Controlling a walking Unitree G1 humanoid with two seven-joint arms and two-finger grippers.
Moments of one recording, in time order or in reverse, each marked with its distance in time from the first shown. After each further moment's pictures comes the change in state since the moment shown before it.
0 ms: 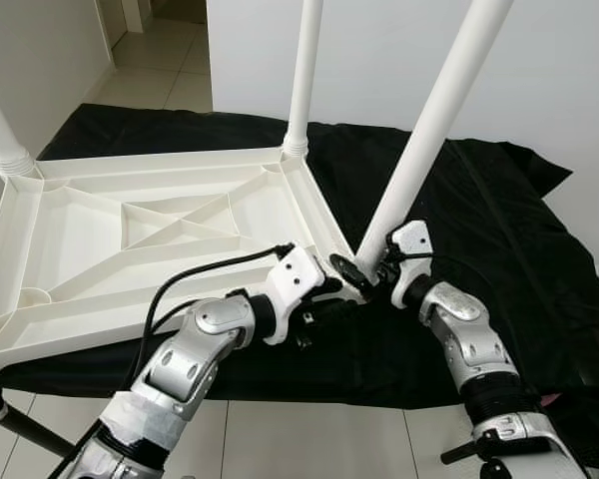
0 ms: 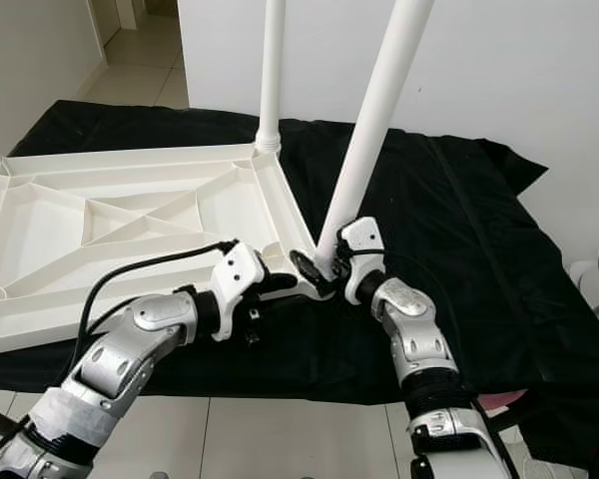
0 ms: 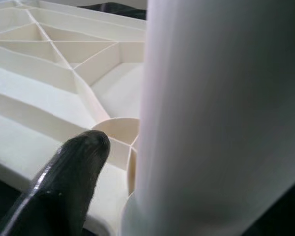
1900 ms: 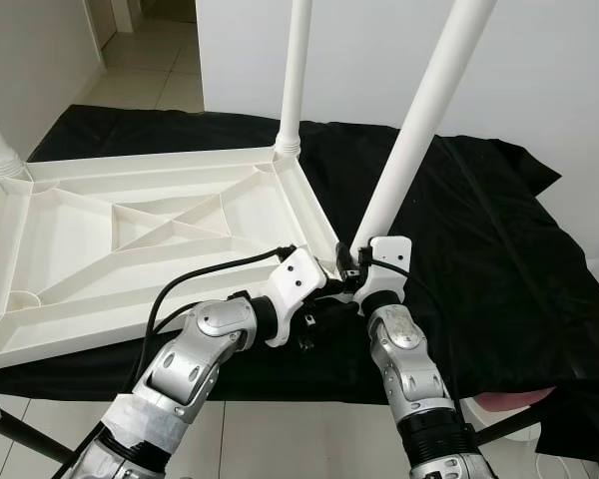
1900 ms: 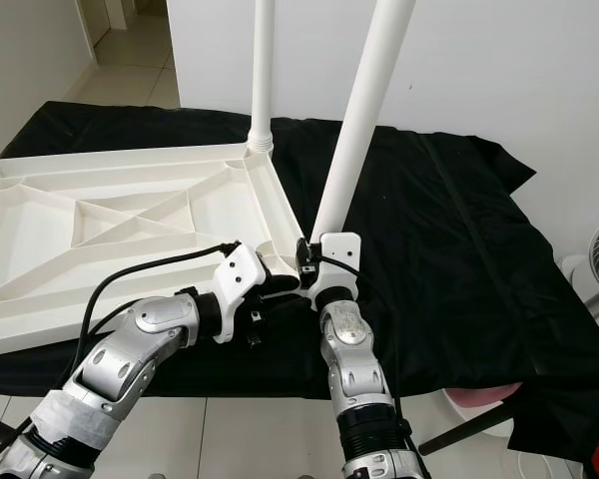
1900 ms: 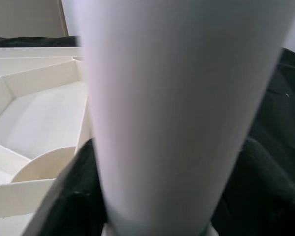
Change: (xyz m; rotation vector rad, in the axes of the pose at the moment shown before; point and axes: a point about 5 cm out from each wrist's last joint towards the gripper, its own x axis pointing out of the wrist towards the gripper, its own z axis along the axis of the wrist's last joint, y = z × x) left arm 0.001 -0.003 0.000 -0.007 -0.008 -0.004; right arm 0.008 0.038 -0.003 0.141 -0.081 -0.622
